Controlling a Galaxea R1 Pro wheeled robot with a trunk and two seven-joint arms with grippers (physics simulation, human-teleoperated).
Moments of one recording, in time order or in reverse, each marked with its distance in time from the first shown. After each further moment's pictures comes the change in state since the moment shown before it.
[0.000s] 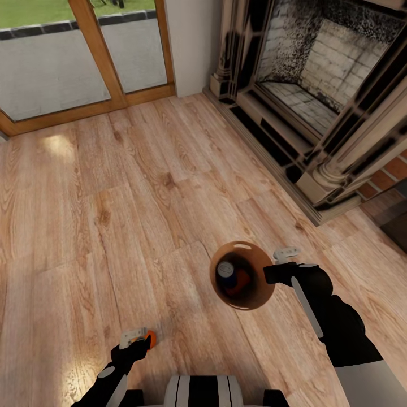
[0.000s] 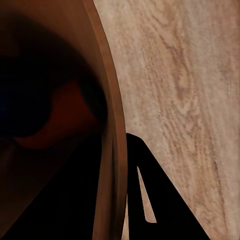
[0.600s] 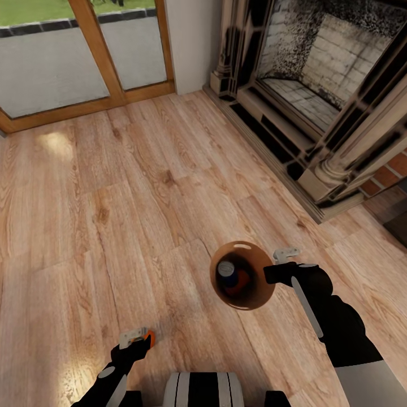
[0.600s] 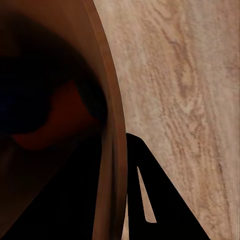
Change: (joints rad) left arm 0.000 0.000 0.000 0.000 0.000 0.000 0.000; right arm 0.000 0.000 0.000 0.000 0.004 0.000 0.000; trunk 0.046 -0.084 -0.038
